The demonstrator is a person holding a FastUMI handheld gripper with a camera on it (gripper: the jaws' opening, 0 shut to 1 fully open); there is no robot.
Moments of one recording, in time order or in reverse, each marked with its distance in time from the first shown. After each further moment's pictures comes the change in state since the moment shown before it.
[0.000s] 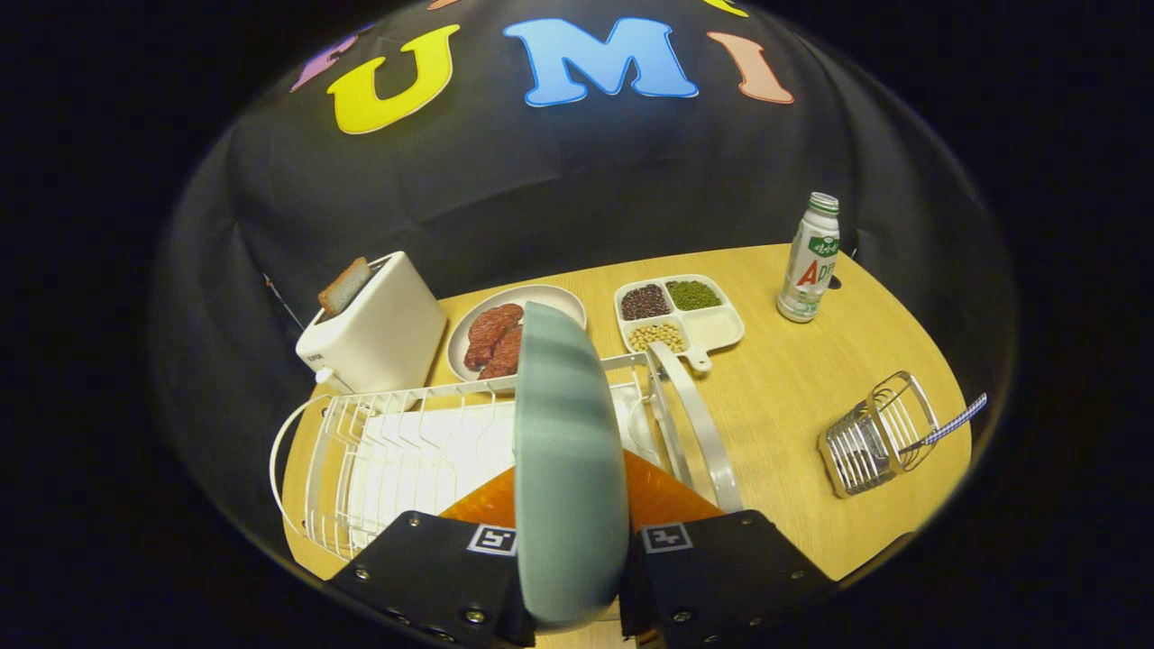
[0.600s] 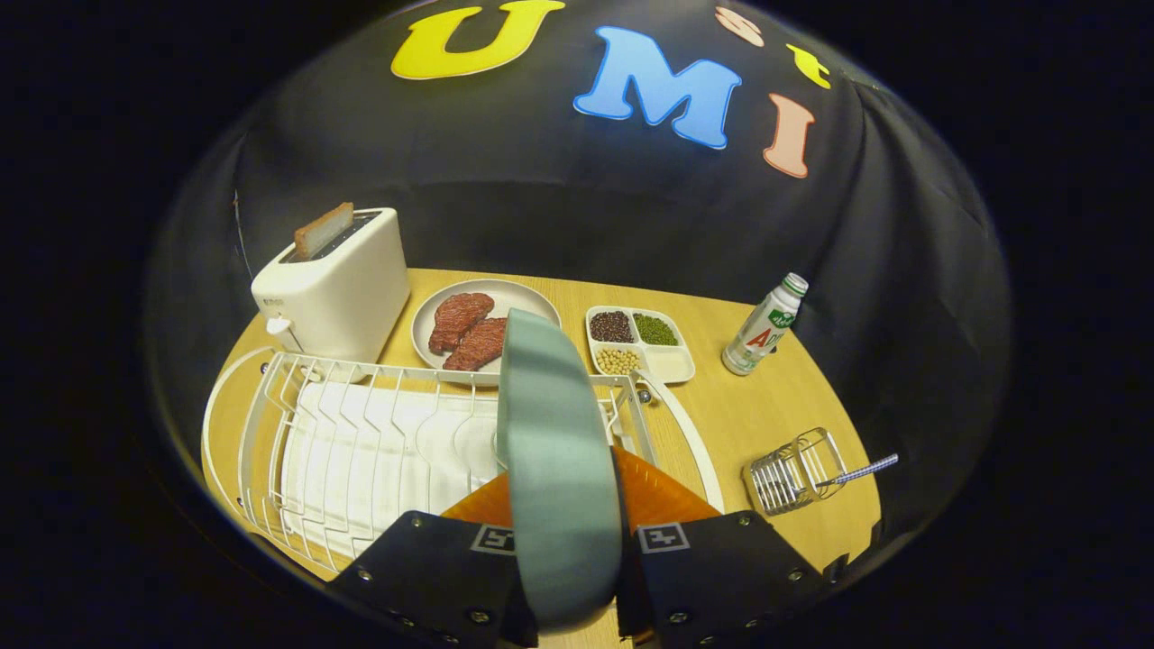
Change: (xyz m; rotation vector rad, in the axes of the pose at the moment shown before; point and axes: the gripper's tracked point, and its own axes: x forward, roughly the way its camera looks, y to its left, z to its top) arm -0.020 0.033 0.016 -0.296 -0.044 -0.289
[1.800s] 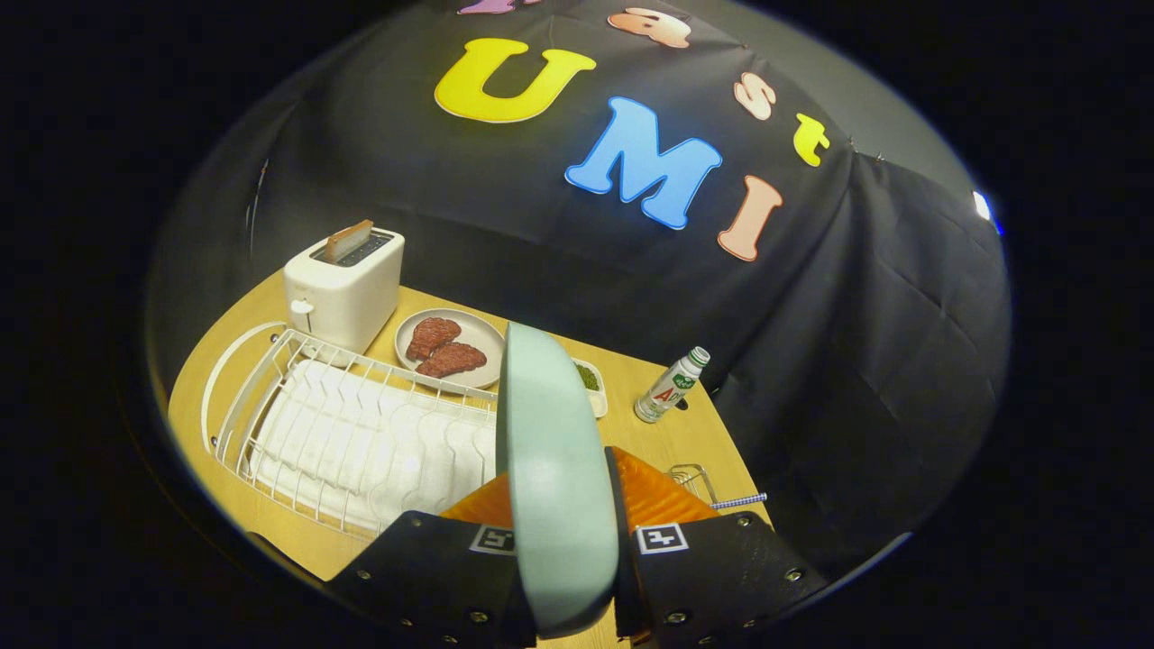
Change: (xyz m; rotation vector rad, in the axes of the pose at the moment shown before) arm -0.126 -0.058 -0.006 -0.113 -0.149 -0.114
